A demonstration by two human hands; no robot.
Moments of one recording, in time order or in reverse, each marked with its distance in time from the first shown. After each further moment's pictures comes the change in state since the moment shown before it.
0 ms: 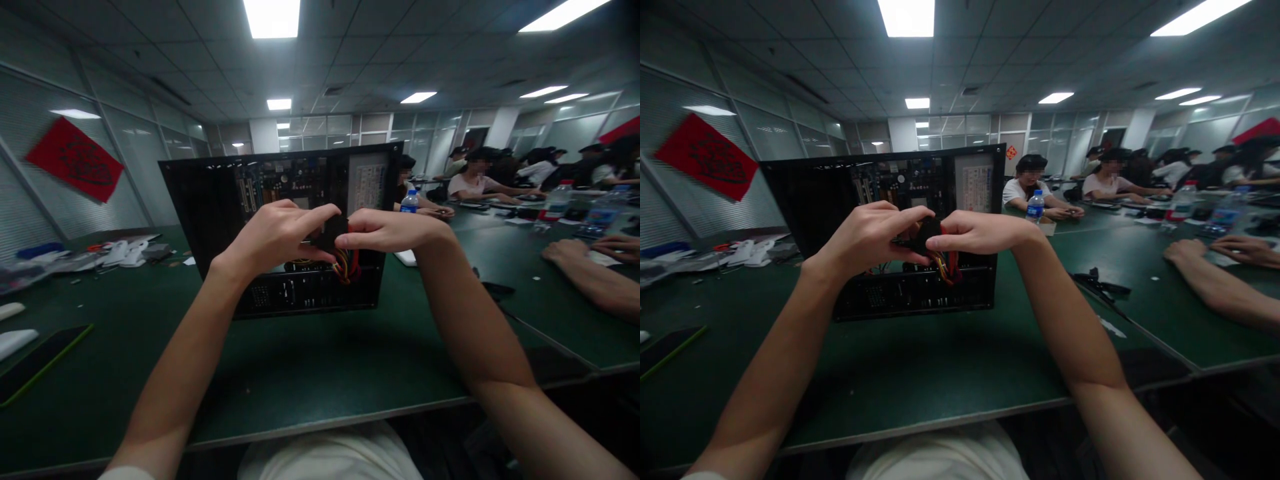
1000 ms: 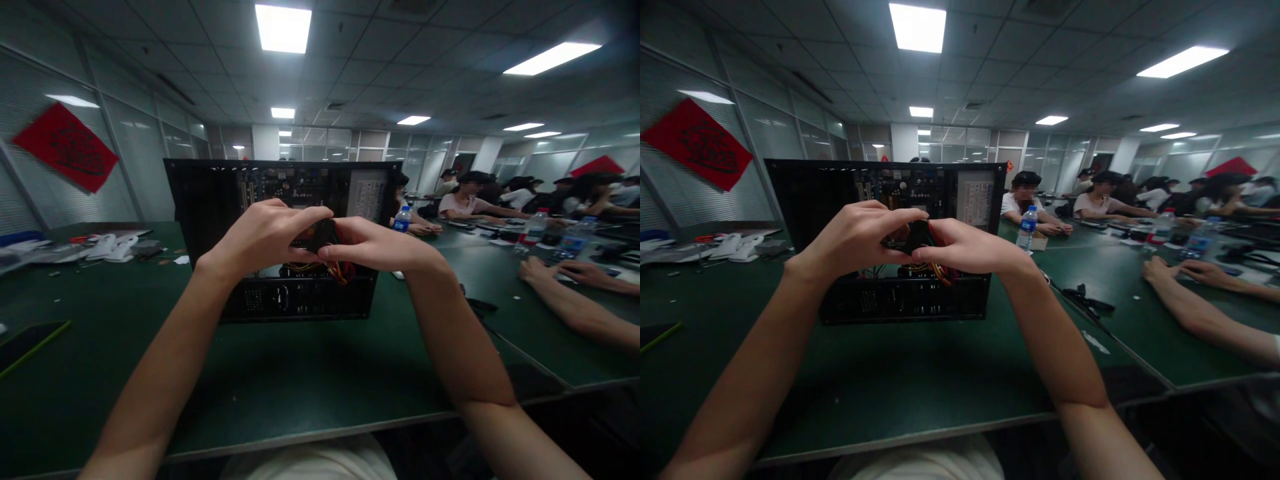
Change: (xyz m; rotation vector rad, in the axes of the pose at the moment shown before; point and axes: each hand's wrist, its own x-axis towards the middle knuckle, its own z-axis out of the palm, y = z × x) left_hand -0.003 -0.005 -0.011 0.050 -0.045 -0.099; right_hand 0.009 -0.028 0.020 0.211 0.202 -0.017
